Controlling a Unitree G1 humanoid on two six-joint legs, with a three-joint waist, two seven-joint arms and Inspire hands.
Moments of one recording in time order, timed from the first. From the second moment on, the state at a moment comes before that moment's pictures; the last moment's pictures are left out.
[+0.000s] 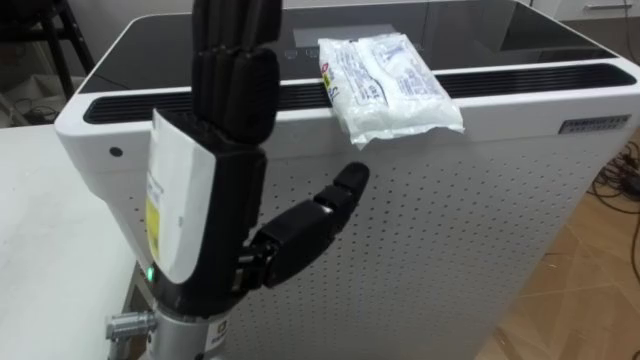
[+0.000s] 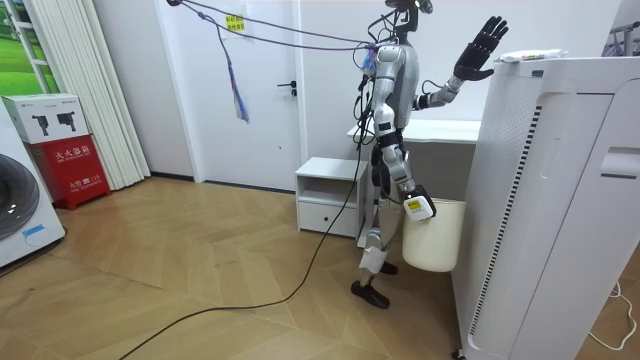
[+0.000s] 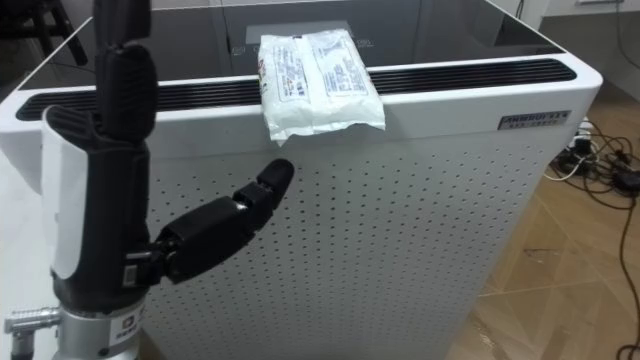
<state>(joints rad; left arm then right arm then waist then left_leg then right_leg) -0.06 0.33 -0.31 -0.32 0.76 -0.47 0.68 0.04 -0.30 0.28 1.09 0.41 -0.15 0.25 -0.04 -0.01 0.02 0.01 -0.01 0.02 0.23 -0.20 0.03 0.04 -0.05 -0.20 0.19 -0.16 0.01</state>
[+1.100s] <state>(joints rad) -0.06 0.34 -0.32 -0.29 0.78 -0.46 0.66 0.04 -0.30 0.28 1.09 0.41 -0.15 0.25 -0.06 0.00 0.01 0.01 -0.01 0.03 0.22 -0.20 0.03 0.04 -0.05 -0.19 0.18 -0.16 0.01</state>
